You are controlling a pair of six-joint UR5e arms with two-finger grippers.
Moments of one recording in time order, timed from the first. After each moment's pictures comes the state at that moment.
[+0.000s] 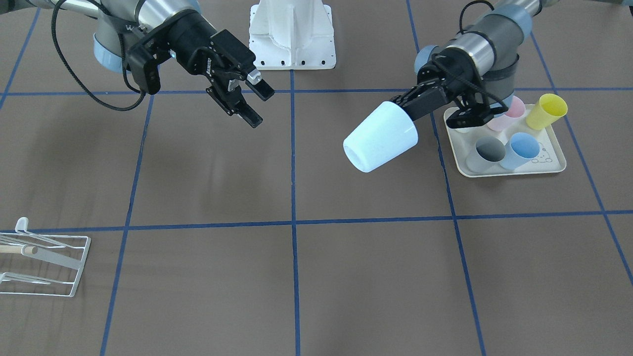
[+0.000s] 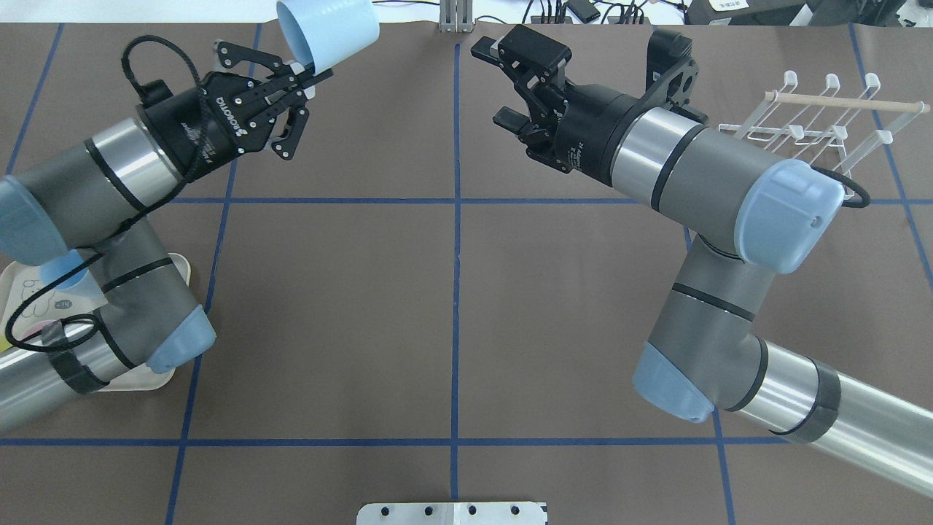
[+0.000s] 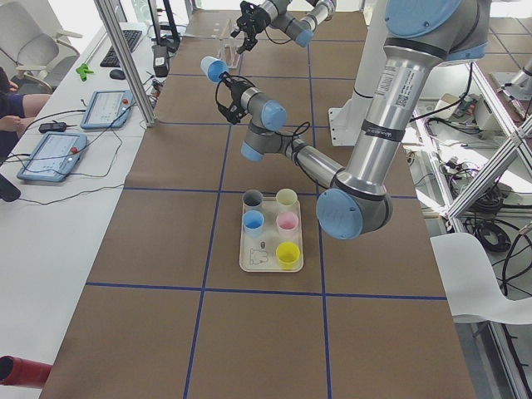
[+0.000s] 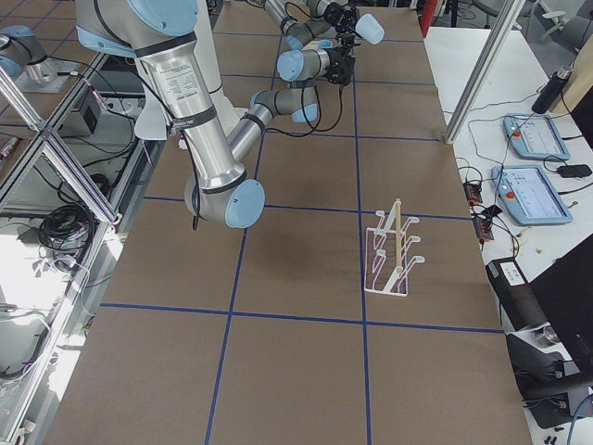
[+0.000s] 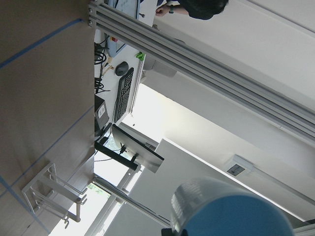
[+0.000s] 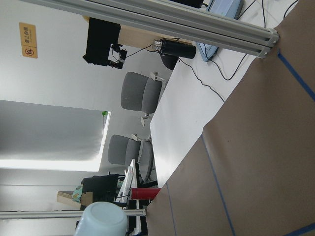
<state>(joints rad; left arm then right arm) -0.68 -2.02 -1.58 -3.23 -1.45 -2.63 0.59 -1.06 1.84 -0.49 1.40 1.97</state>
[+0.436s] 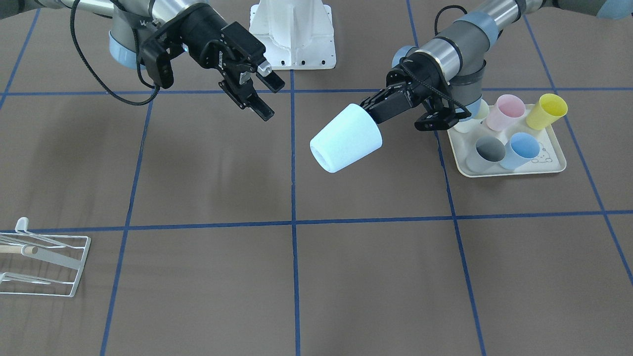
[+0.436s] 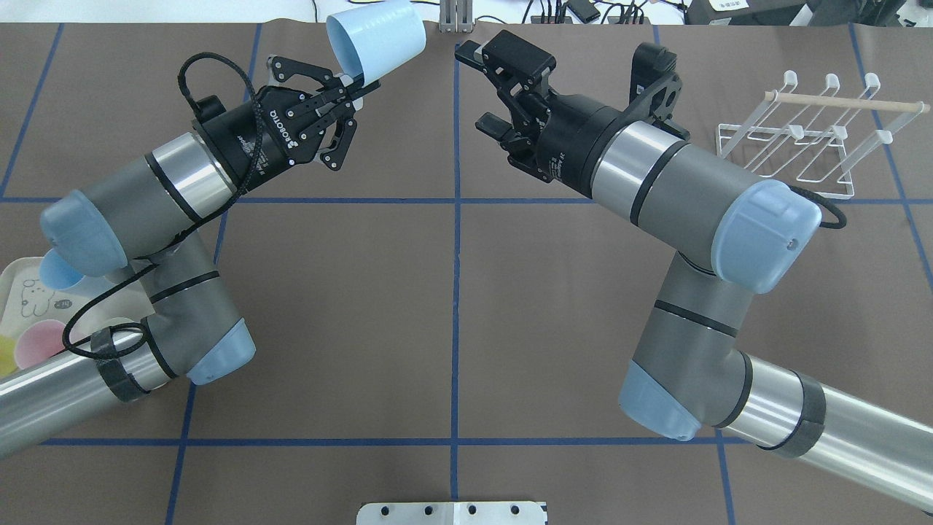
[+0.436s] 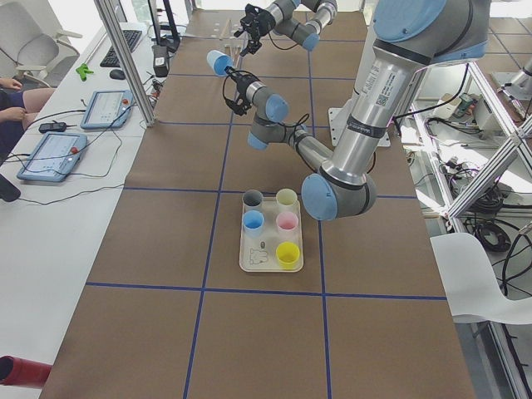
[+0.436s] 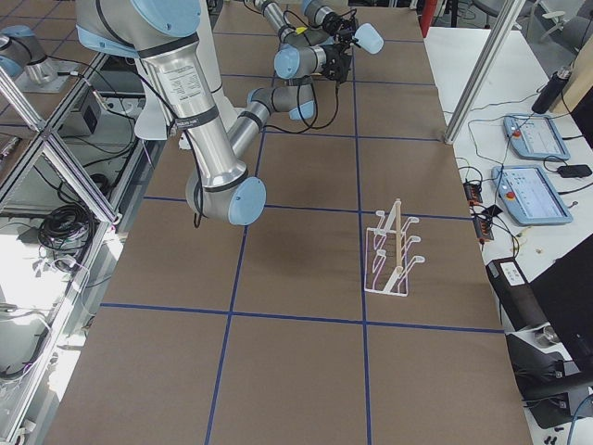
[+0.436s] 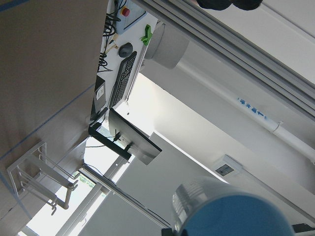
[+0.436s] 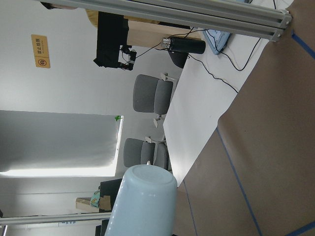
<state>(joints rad) -0.64 -2.07 -1.54 -3.25 -1.41 -2.63 0.56 -1.05 1.84 -0.49 1.34 1.98</state>
